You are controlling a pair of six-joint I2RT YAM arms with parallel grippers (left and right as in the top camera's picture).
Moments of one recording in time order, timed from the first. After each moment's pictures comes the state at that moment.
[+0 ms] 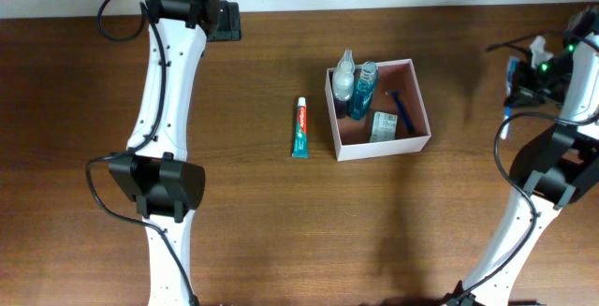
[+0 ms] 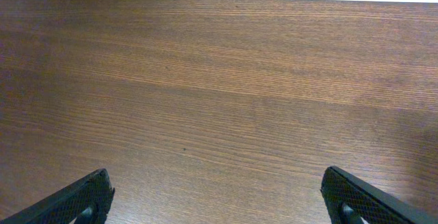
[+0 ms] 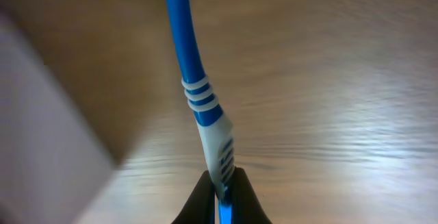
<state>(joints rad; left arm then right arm) -0.19 2.35 2.64 -1.32 -0.31 -0.20 -0.46 2.55 2.61 -1.69 -0.27 -0.16</state>
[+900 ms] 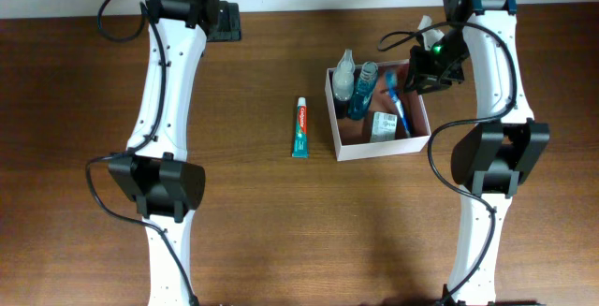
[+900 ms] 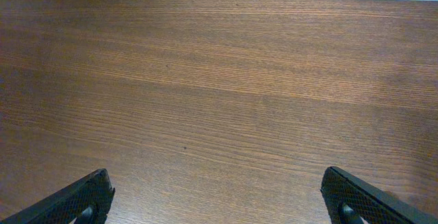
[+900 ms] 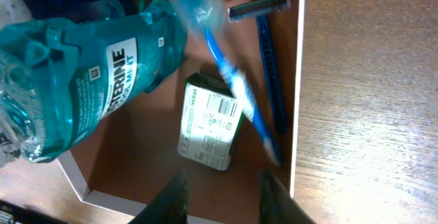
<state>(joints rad) -0.19 2.35 2.64 -1.32 -0.31 -0.20 -0.05 2.46 2.53 -1.69 -0.32 -0.06</state>
